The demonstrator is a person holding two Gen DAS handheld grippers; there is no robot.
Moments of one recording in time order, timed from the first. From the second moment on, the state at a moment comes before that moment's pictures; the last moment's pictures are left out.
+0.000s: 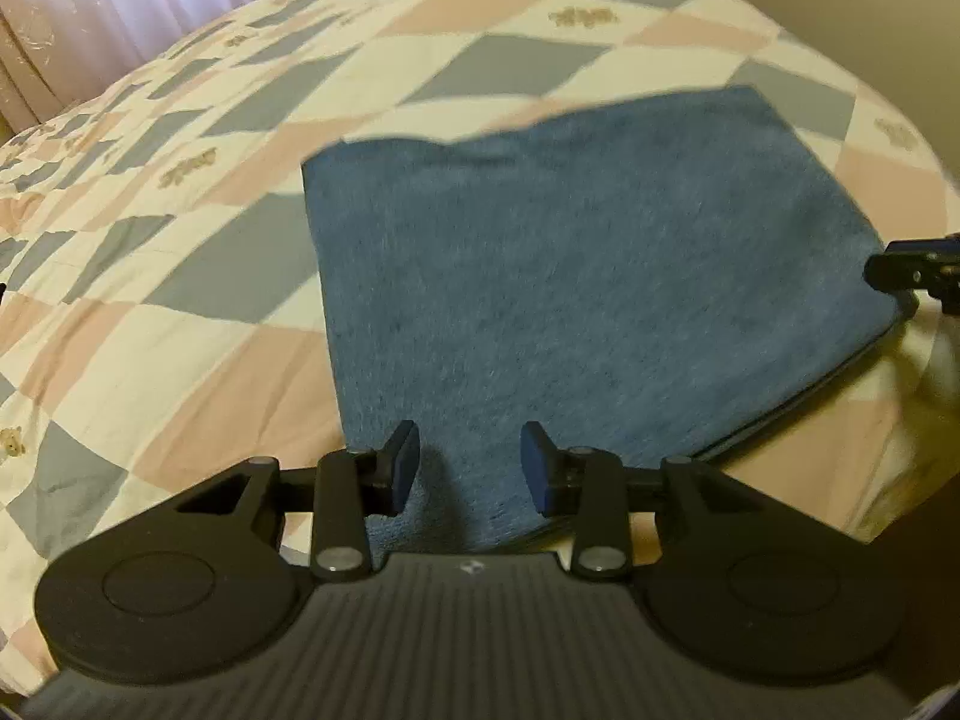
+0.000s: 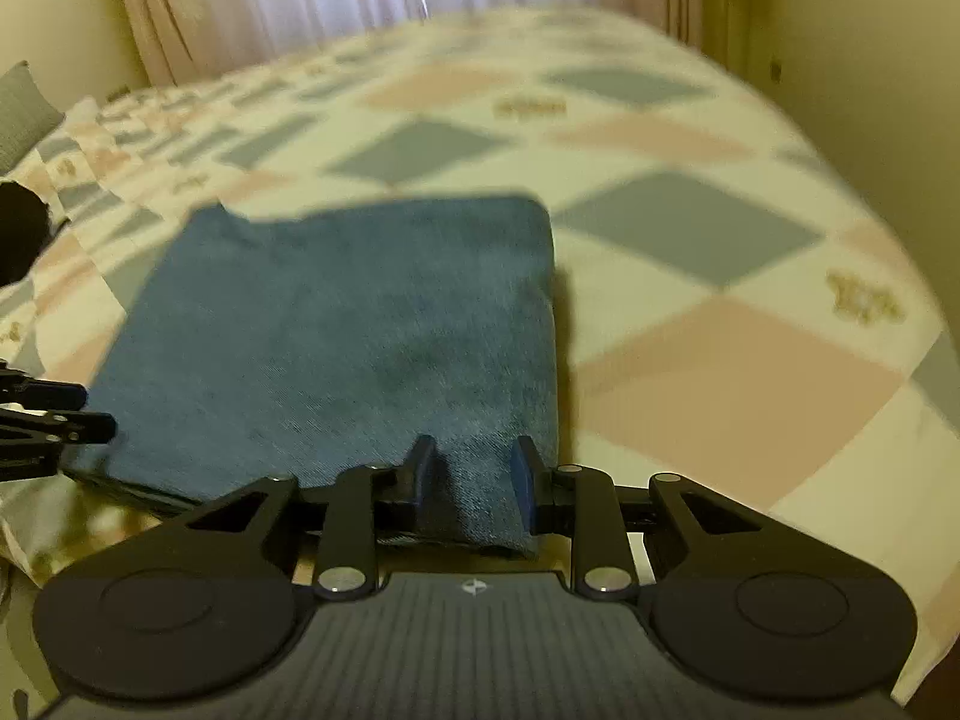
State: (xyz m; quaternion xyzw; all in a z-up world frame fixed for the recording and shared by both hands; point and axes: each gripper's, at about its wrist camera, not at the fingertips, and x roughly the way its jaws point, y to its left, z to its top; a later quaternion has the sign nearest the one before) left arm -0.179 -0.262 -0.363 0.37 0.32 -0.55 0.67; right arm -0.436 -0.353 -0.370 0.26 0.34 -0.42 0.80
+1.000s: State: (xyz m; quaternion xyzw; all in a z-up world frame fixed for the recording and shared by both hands) left arm -0.226 -0.203 -0.222 0.35 0.39 -0.47 0.71; right arm -0.409 -0.294 -0.242 0.33 0.40 -0.45 0.73
